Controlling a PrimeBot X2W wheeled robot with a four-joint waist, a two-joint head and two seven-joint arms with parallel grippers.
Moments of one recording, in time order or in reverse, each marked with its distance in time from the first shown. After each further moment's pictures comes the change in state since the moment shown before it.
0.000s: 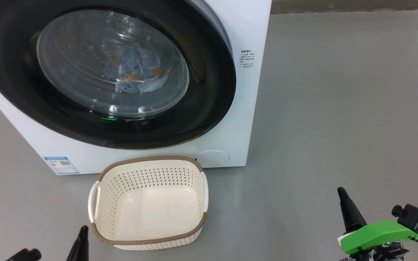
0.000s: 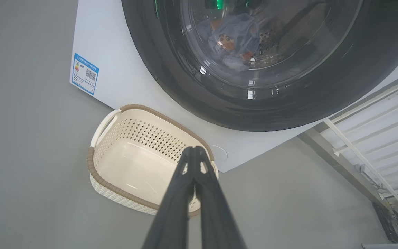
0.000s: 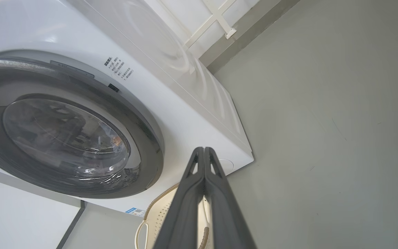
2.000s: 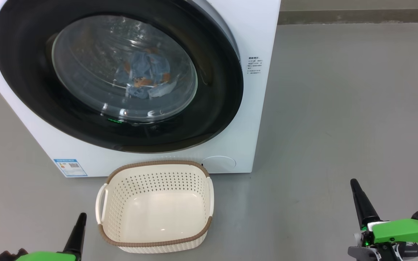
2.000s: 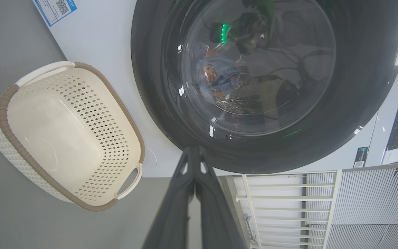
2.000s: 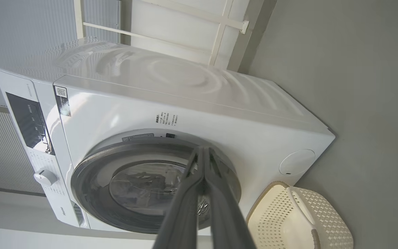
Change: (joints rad) left arm -0.043 -0.058 0.112 -0.034 -0.546 0.000 0.175; right arm 0.024 0.045 -0.111 -0.117 0.533 0.000 0.173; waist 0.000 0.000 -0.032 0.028
